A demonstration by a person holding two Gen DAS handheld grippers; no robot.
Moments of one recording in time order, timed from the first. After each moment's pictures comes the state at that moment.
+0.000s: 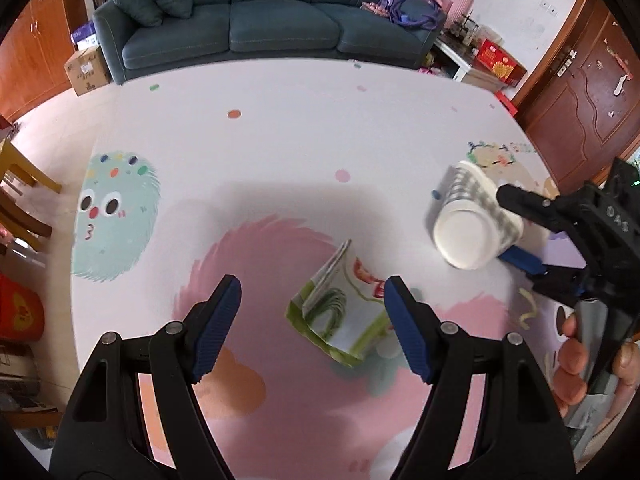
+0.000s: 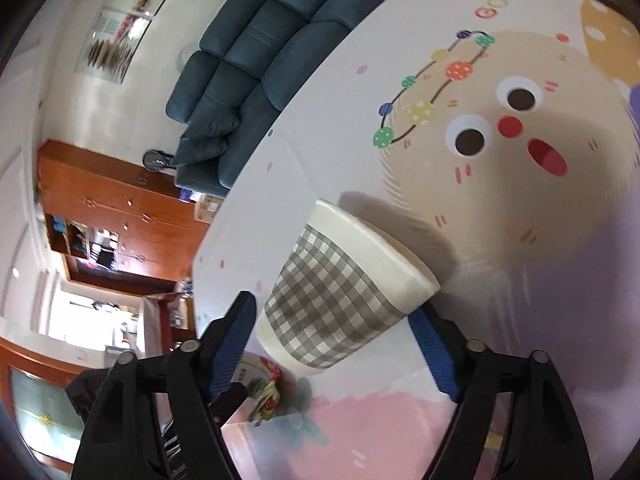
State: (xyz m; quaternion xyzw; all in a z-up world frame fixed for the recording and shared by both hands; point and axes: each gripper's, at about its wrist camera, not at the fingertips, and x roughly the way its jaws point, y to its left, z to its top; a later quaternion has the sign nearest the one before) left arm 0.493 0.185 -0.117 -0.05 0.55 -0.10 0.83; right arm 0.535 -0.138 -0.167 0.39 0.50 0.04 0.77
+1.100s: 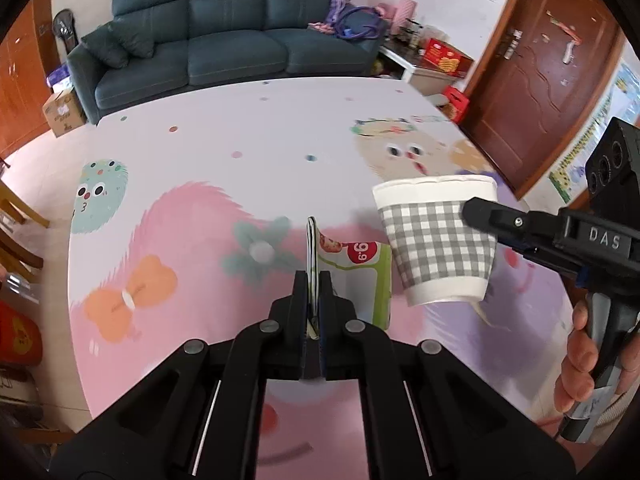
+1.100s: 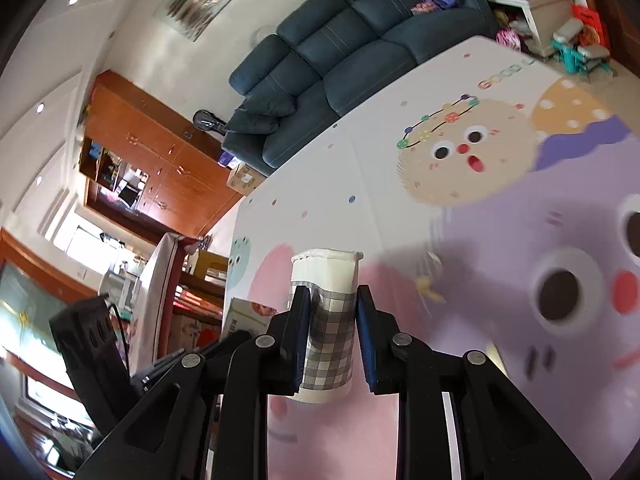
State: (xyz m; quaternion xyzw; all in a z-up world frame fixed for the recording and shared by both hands) left arm 0.358 0.105 -0.046 -0.01 0.49 -0.17 0.86; right arm 0.418 -0.144 -0.060 0.30 0.46 0.13 0.82
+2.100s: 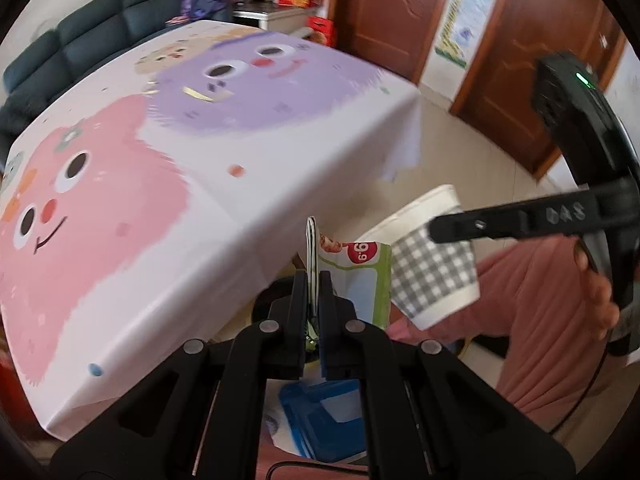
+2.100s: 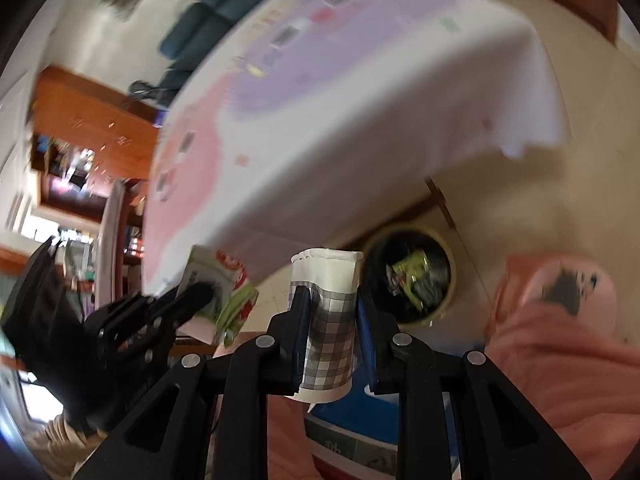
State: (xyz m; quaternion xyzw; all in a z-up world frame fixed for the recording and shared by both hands) left arm -0.008 -0.041 -0.088 0.15 0.48 -0.35 0.79; right arm -0.014 -0.284 -0.136 0.31 0.58 0.04 0.75
